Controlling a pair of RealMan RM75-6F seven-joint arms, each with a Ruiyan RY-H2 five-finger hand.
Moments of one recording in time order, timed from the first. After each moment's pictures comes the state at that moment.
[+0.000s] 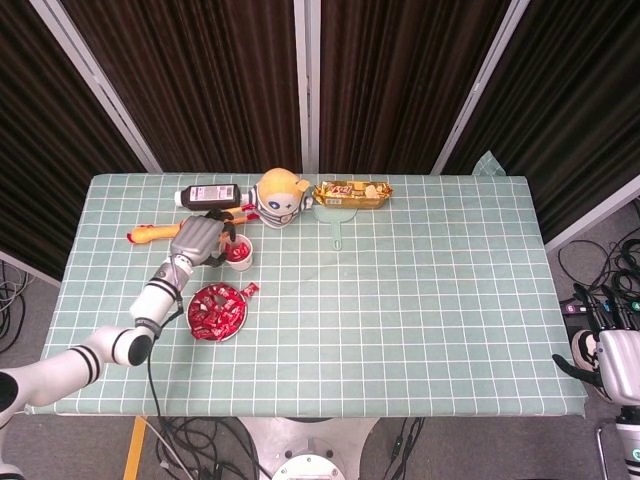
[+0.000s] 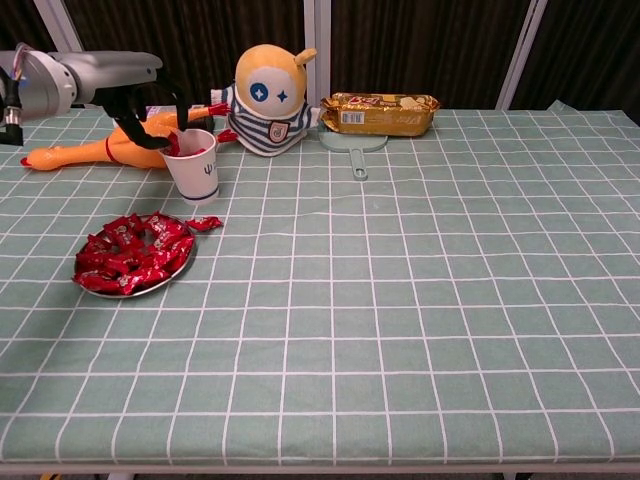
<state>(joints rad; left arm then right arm) -0.88 -1.53 -0.24 -1.13 1.03 0.67 0.16 0.06 -1.02 0.07 -1.64 -1.51 1.51 0.06</state>
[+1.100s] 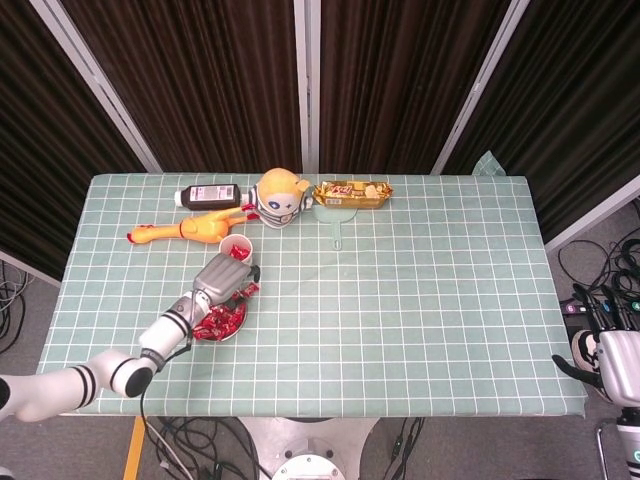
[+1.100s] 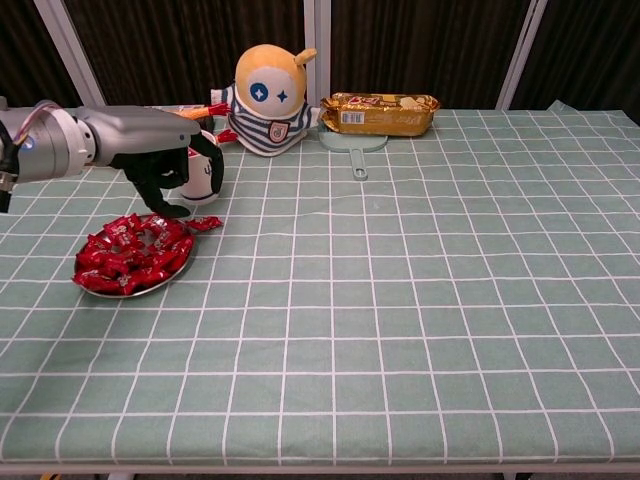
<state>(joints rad) -0.88 -1.50 -0.12 -1.35 1.11 0.69 0.27 0.05 -1.01 0.06 -1.64 -1.53 1.52 0.06</state>
